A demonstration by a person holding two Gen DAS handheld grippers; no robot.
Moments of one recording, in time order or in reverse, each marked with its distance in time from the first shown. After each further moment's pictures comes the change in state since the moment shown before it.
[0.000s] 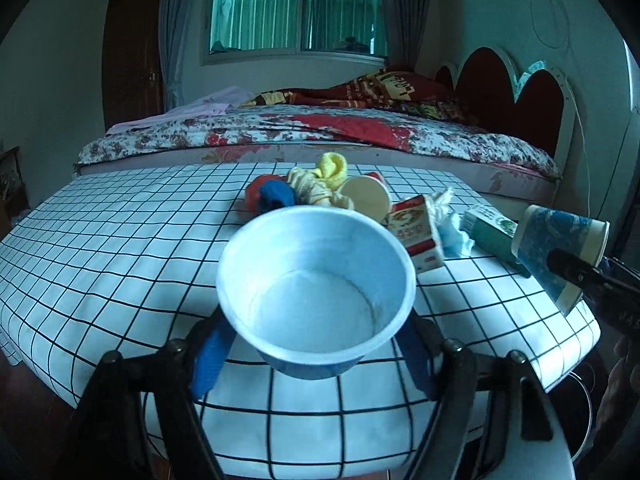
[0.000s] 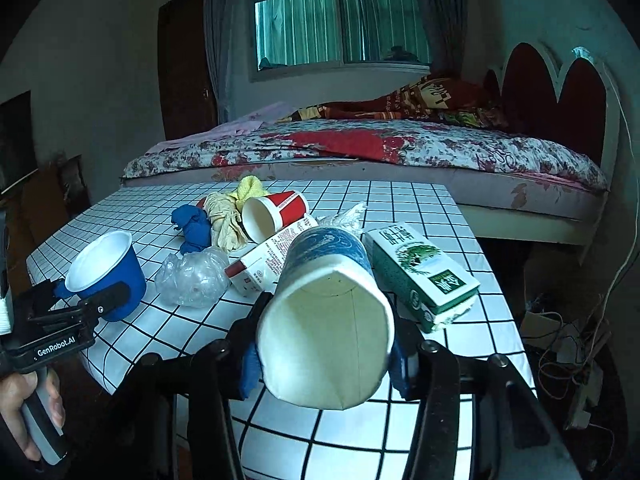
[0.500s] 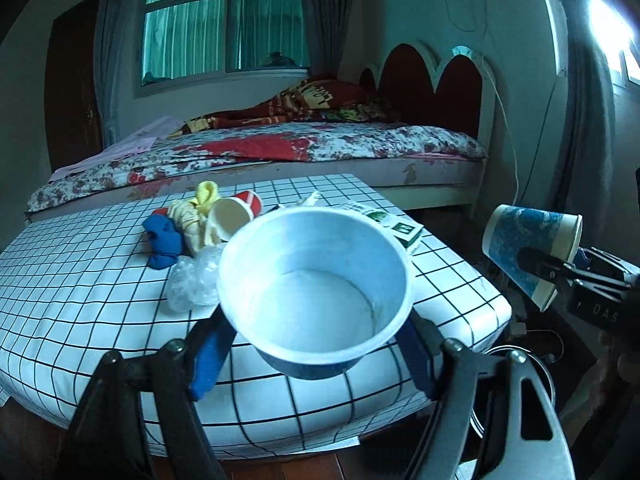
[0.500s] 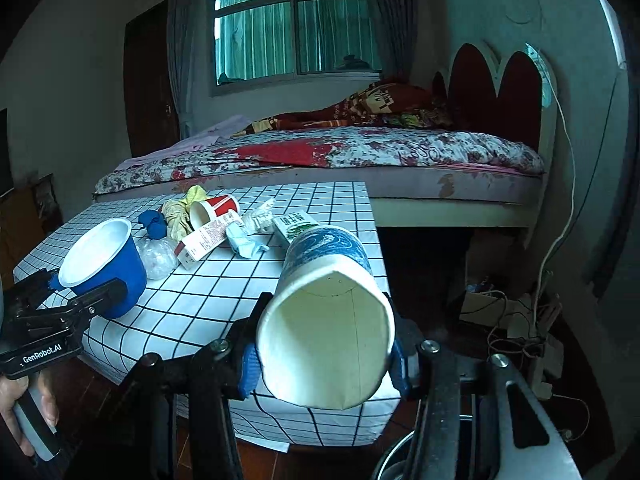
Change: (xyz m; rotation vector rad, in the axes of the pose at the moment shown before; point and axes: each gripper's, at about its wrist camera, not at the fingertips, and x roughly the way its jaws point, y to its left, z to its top) left arm -0.042 -0.101 -0.010 0.140 -0.052 -0.188; right arm -0.092 -0.081 -0.035 0.075 -0.024 -0.130
